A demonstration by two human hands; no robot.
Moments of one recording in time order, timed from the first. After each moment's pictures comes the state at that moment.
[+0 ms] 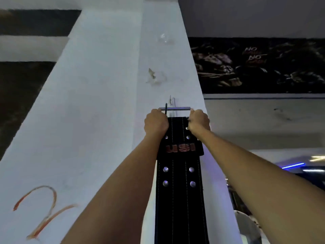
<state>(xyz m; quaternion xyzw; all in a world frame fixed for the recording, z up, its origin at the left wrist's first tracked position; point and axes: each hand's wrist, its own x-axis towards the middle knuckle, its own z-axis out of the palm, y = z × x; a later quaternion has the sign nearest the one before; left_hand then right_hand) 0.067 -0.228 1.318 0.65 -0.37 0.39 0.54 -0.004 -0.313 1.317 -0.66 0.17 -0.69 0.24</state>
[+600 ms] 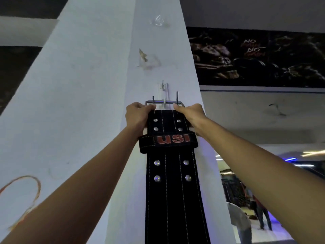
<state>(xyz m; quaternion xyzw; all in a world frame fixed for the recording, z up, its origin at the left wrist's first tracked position) 0.098 -0.224 1.297 0.44 -0.45 0.22 0.75 -0.003 -0.341 1.298 -0.69 0.00 -0.60 0.41</state>
